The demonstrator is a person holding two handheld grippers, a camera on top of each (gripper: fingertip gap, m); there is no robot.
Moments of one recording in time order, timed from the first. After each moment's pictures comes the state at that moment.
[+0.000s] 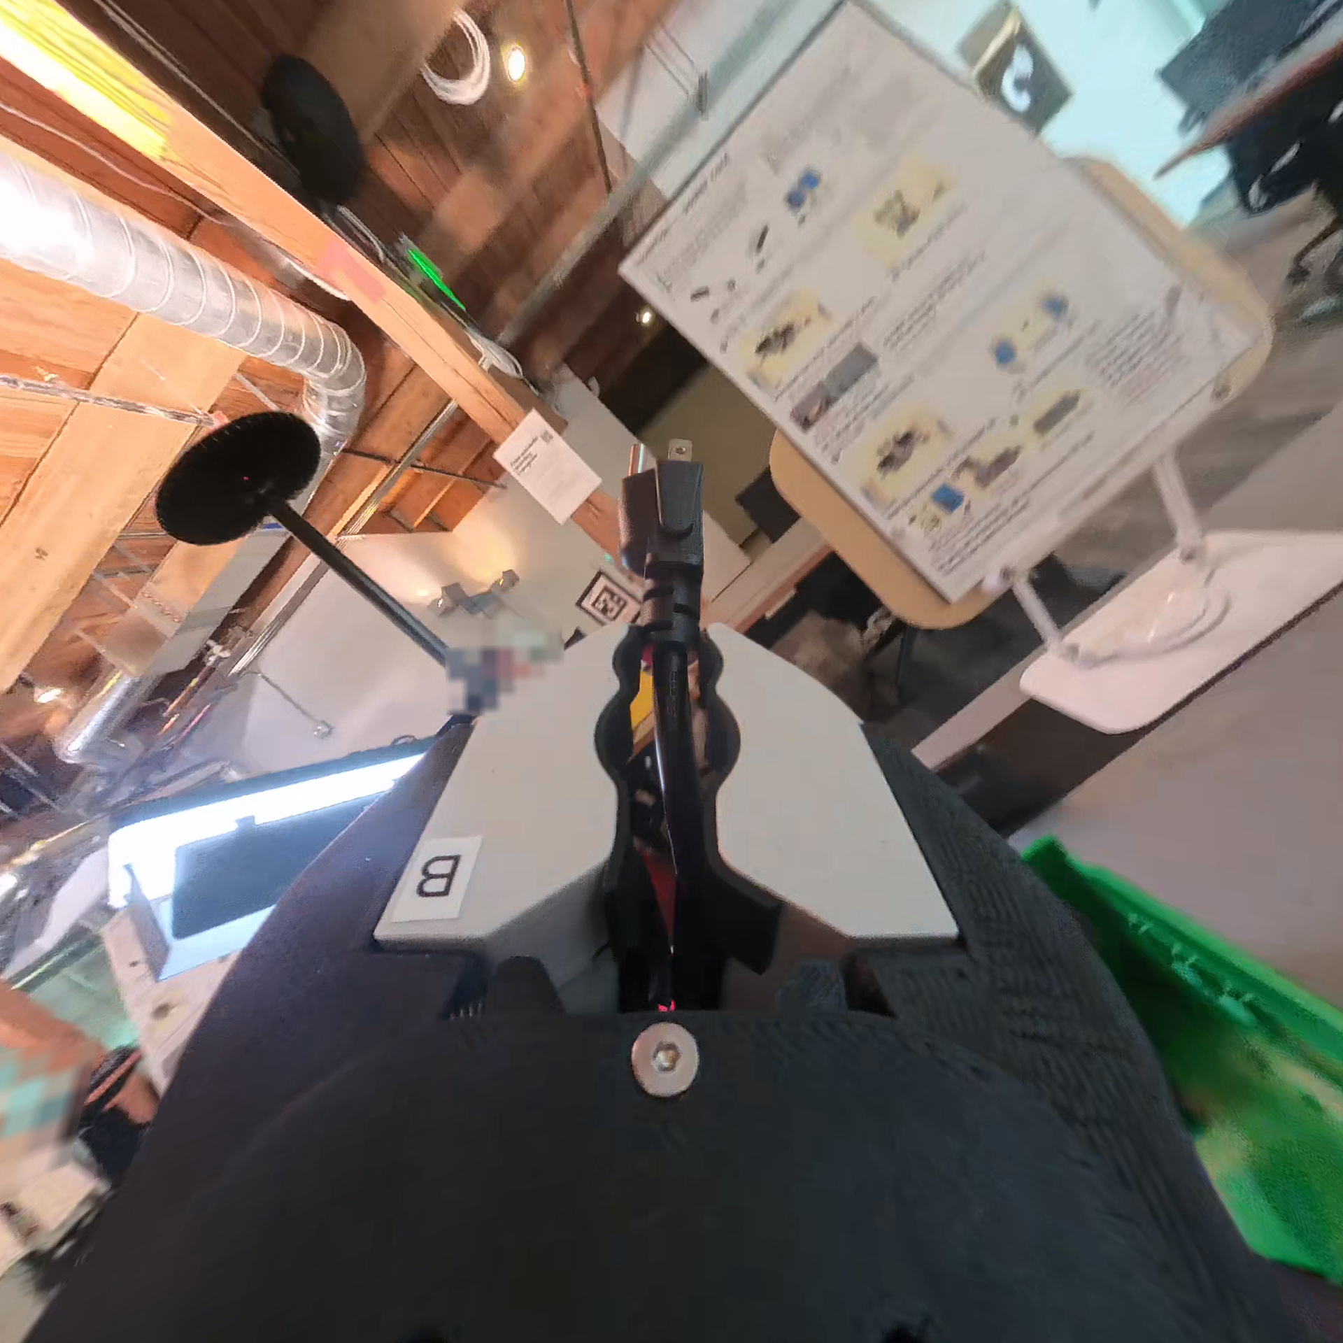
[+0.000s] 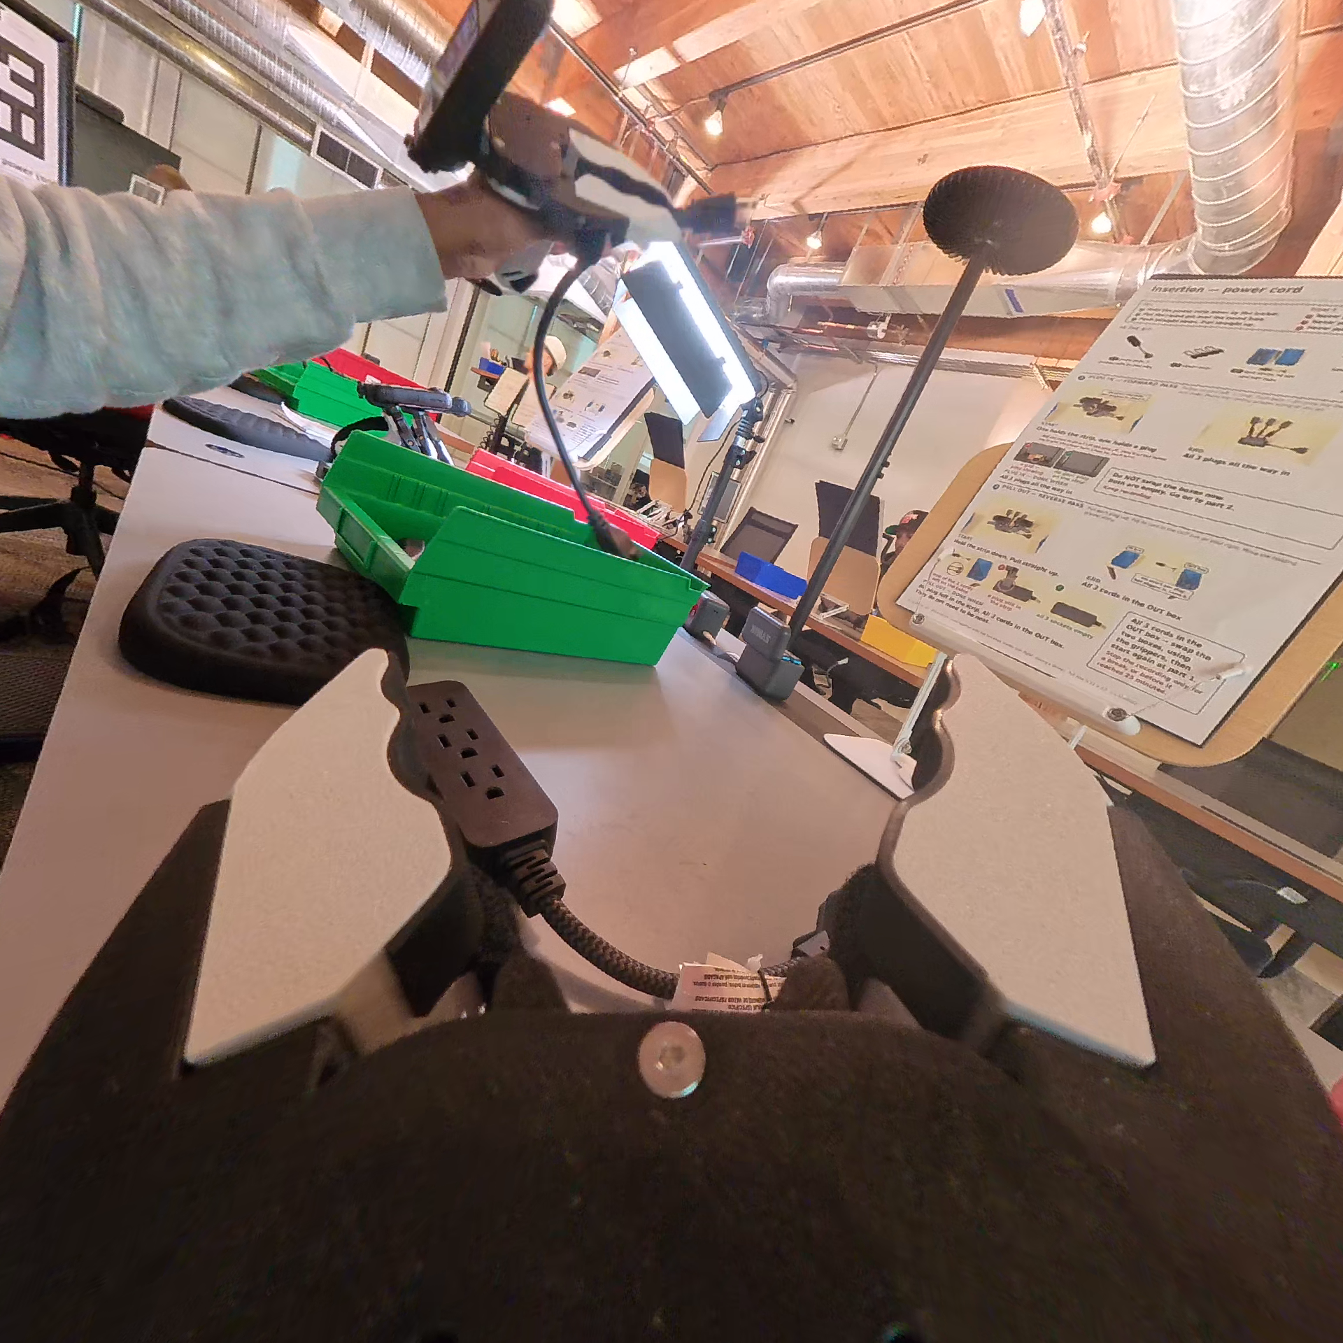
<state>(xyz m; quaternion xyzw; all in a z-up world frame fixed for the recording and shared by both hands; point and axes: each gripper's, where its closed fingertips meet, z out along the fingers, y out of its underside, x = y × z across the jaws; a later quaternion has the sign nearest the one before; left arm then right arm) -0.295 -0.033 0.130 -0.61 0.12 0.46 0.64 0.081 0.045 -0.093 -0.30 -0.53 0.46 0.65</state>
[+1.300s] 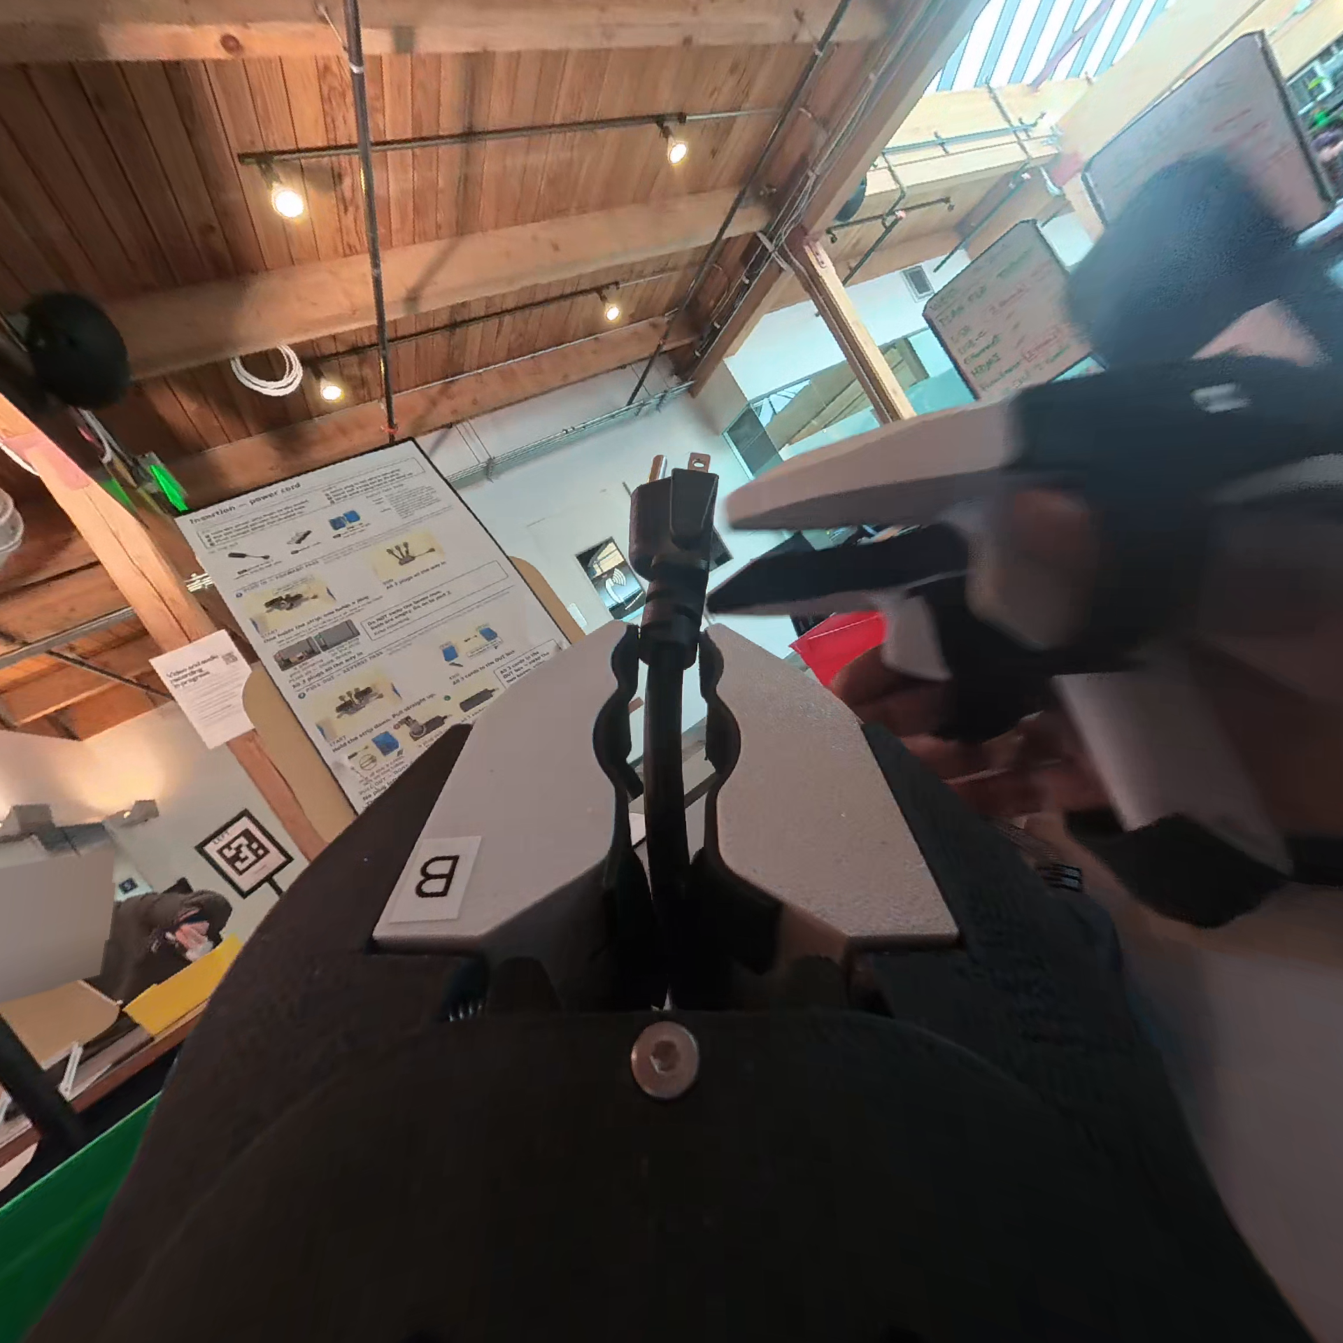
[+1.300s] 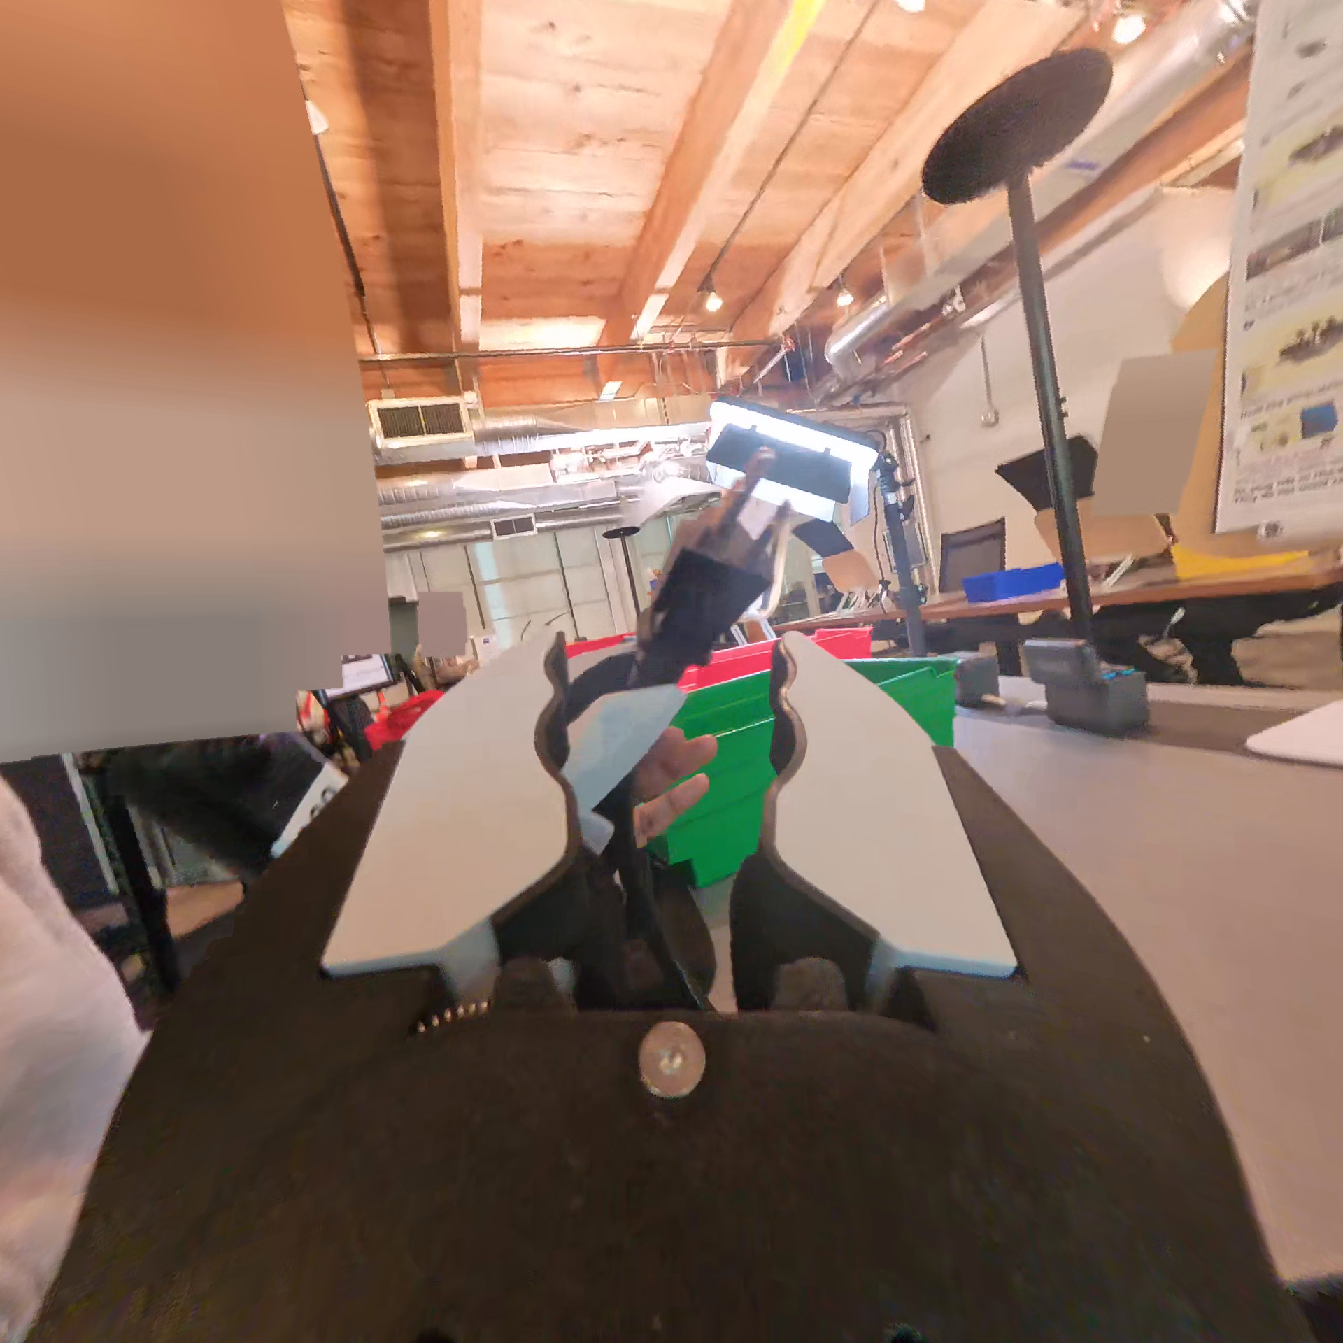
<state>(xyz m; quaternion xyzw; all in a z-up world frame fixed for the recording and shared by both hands) 0.023 -0.010 -0.053 -0.50 0.20 0.21 0.82 0.032 -0.009 -0.043 -0.38 -0.36 0.72 0.45</state>
